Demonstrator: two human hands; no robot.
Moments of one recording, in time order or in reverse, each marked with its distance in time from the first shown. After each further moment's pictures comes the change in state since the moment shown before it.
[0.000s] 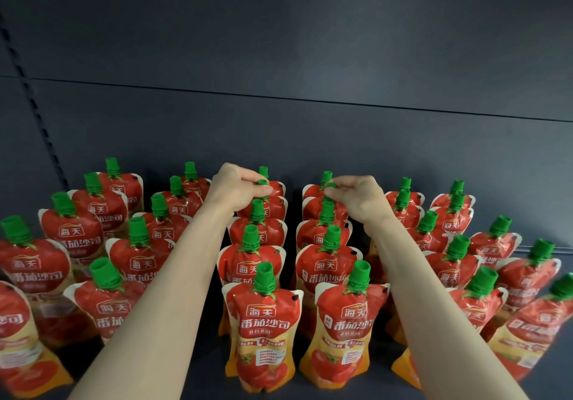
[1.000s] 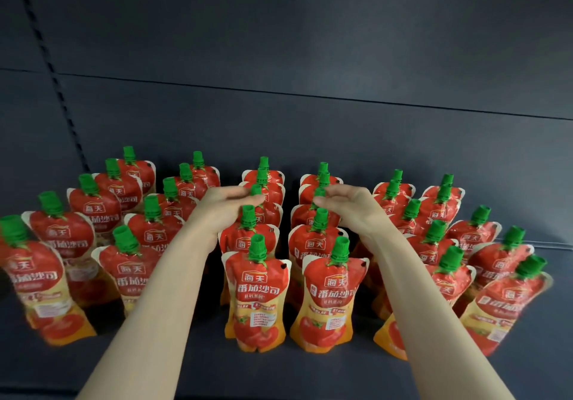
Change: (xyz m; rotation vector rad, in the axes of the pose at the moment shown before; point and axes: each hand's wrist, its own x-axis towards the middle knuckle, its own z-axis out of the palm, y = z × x) left_hand -0.077 -0.009 -0.010 -0.329 -0.103 -0.139; right_hand -0.054 0.001 -0.012 0.192 -0.193 0.021
